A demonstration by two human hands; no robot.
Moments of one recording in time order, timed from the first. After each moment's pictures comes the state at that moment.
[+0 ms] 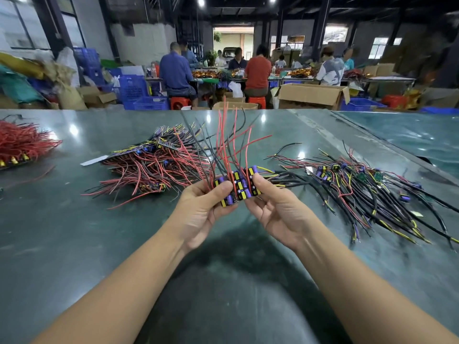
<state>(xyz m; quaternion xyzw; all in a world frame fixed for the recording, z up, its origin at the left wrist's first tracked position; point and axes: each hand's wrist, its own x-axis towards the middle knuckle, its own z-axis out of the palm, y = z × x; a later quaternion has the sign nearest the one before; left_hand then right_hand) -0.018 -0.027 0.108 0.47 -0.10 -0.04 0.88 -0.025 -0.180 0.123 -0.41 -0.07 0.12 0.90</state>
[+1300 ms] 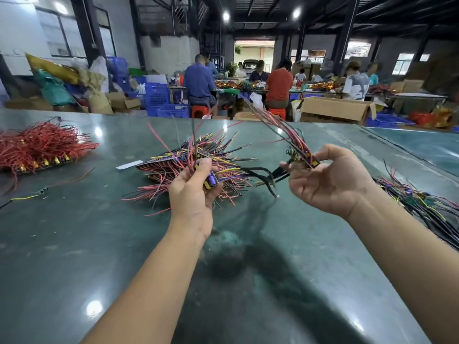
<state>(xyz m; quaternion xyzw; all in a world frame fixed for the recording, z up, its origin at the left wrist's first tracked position) 0.004 0.031 0.135 0.40 0.04 0.21 0.89 0.017 -0.171 0.188 -0.38 0.03 0.22 0.90</state>
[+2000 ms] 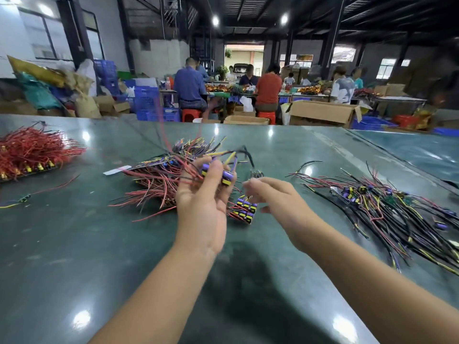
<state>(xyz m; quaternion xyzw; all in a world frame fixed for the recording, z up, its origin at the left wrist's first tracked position) -0.021 -0.009 0.146 0.33 -0.10 0.20 0.92 -0.001 -0.134 0.146 -0.79 -0.10 -0.01 0.61</state>
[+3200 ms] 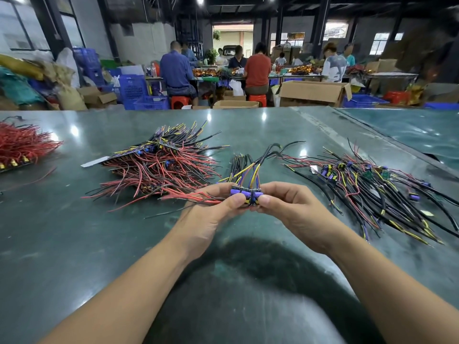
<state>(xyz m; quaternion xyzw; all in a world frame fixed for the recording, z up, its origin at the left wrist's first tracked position) -0.019 -0.026 0.096 0.57 -0.18 0.00 0.80 -0.016 -0.208 0.103 -0.65 -0.23 0.05 0.73</state>
